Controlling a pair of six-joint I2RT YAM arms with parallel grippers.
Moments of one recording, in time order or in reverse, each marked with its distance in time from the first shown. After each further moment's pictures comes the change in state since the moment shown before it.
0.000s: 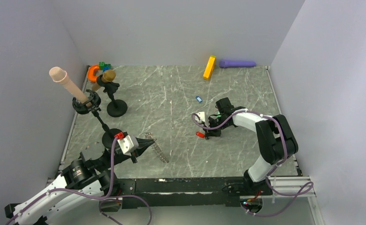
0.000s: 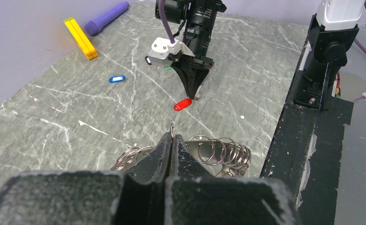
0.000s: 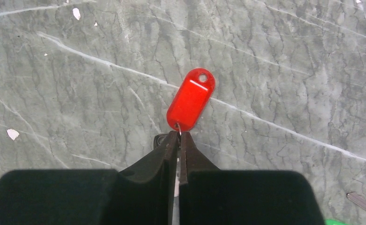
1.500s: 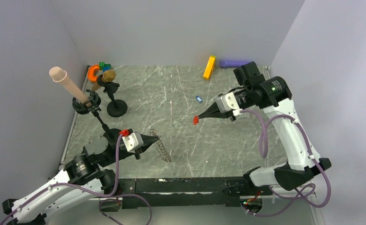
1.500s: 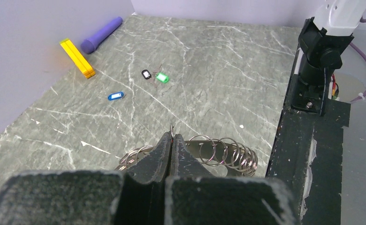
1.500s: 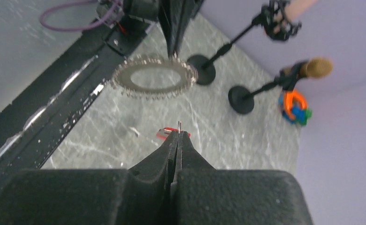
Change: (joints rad) left arm 0.000 0.127 0.066 0.067 0.058 0.055; right arm 0.092 -0.292 0.910 -0.994 -0.529 -0.466
